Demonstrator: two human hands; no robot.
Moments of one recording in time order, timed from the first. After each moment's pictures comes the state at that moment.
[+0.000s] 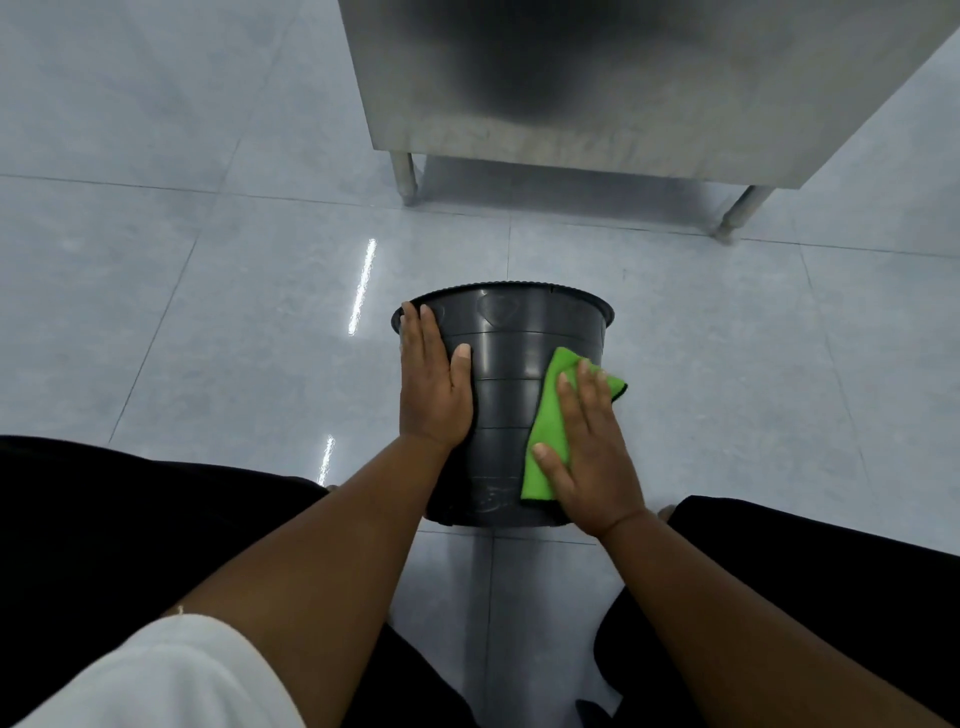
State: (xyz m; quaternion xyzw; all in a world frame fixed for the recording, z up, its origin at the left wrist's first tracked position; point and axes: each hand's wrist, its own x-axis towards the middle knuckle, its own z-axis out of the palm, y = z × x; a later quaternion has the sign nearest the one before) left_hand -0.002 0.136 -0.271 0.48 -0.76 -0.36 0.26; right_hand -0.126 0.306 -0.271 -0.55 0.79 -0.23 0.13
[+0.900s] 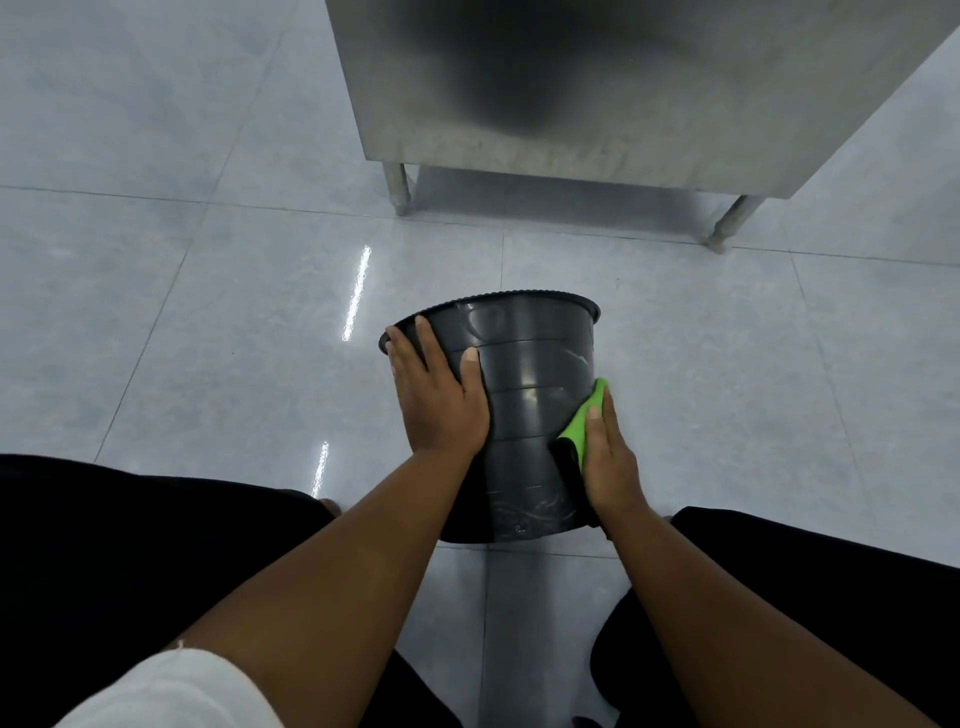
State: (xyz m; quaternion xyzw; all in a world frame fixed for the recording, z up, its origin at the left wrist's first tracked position) left_hand -0.025 0.150 -0.262 0.56 -0.72 -0.32 0.25; right_hand -0.139 0.294 -0.270 -0.17 0.84 -0.40 0.34
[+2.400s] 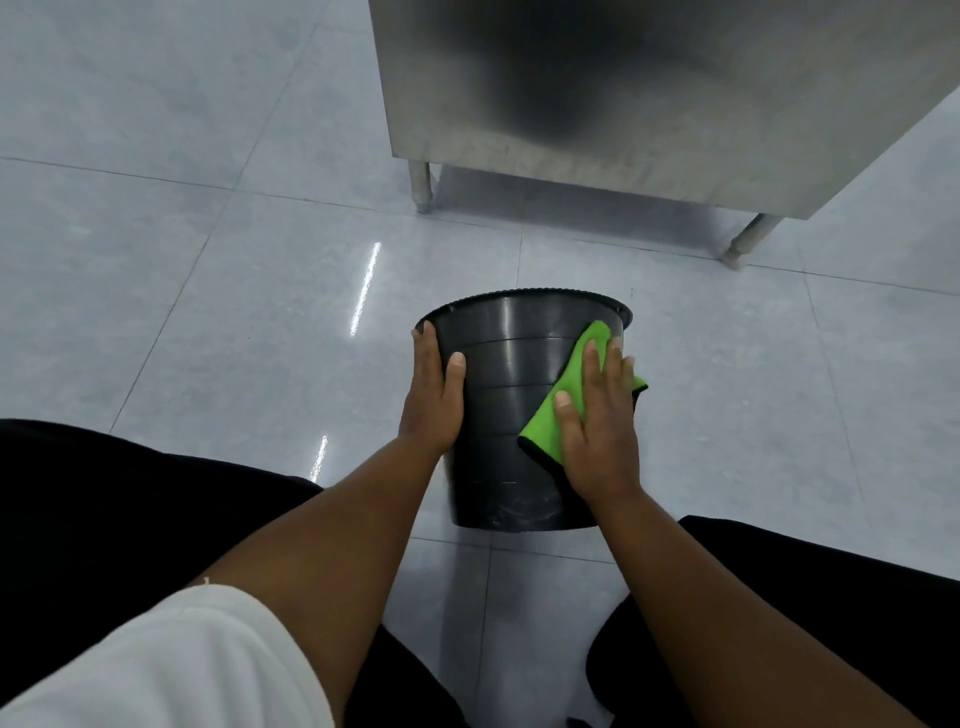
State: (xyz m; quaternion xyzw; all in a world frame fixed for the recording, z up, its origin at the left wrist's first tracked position) left_hand 0.008 0.121 -0.291 0.50 -0.69 -0.48 0.21; right_hand -0.130 0.263 -0.247 -0.42 0.85 -0.30 0.13
